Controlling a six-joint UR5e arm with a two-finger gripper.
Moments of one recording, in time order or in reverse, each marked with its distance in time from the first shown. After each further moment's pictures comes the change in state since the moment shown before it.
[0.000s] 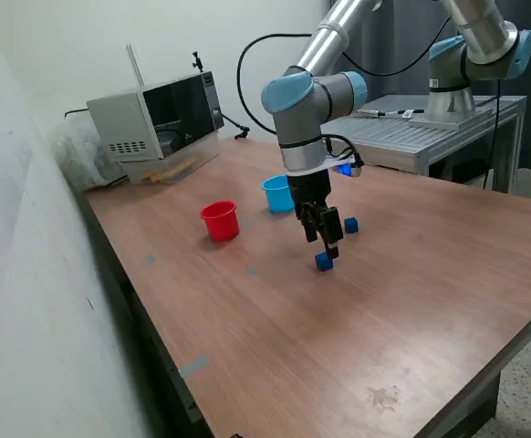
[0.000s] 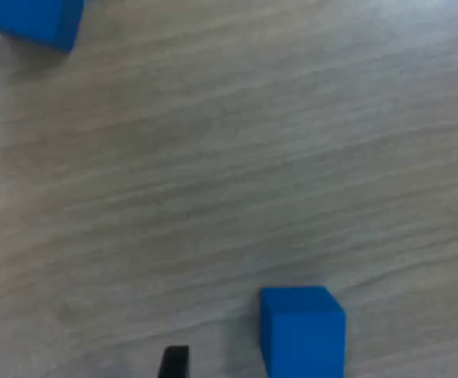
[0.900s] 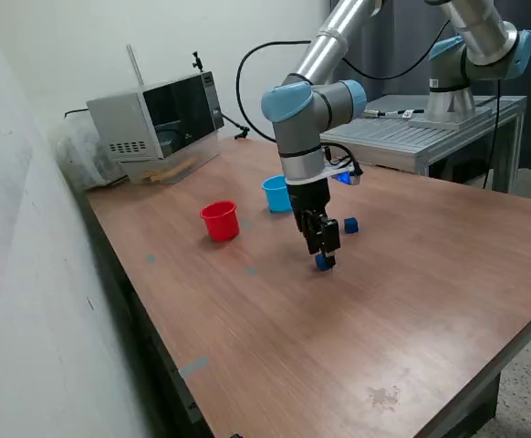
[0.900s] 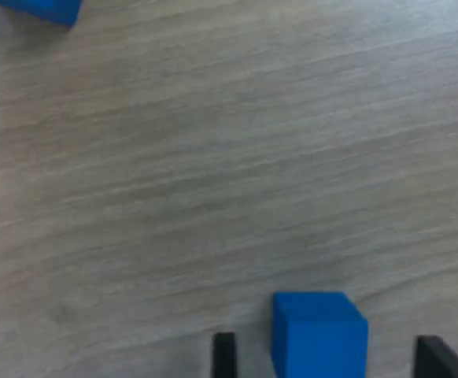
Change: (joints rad) arm 0.000 0.023 -0.009 -0.007 -0.010 -0.021
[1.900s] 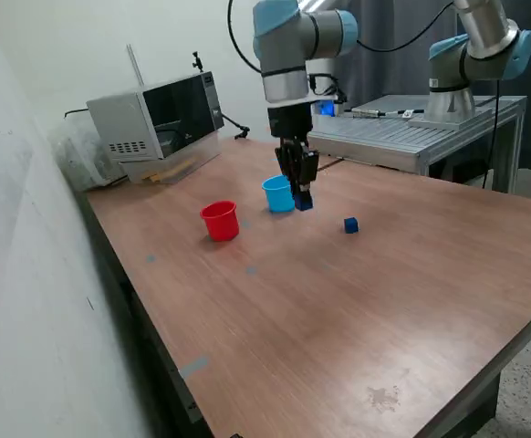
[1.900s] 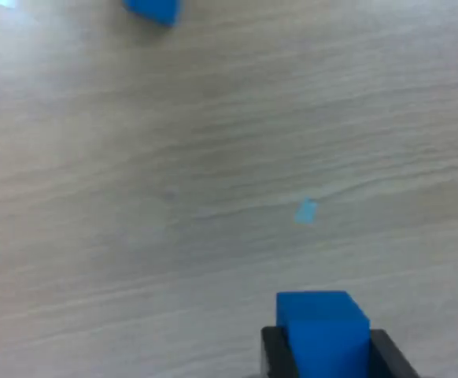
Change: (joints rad) arm -0.058 -0.232 0.055 0.103 -0.006 -0.065
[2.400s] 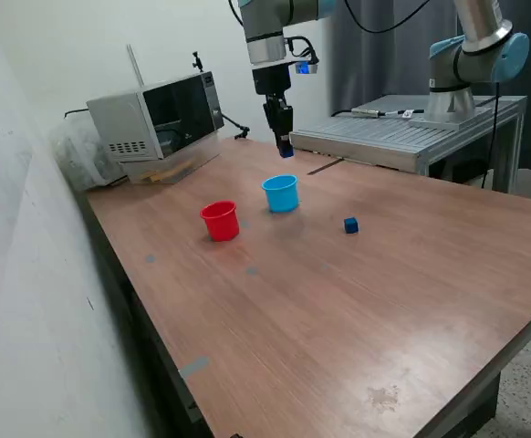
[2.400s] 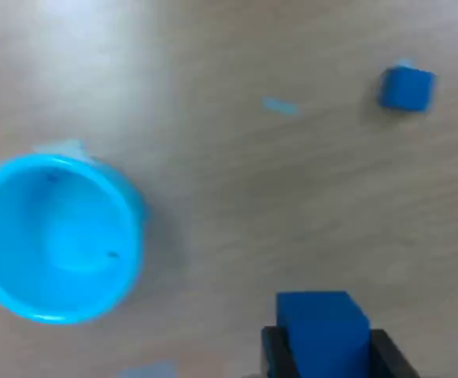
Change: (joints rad) arm -0.187 -0.208 0.199 0.097 -0.066 -0.084
